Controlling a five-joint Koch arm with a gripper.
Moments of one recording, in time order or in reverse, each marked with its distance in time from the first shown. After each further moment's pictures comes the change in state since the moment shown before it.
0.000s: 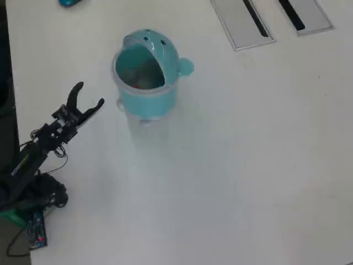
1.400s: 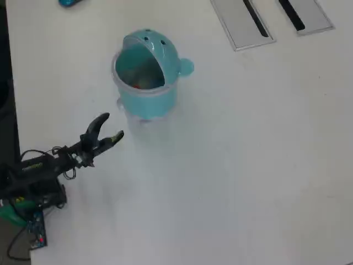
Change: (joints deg) arm 21.8 0.1 31.9 -42.9 24.8
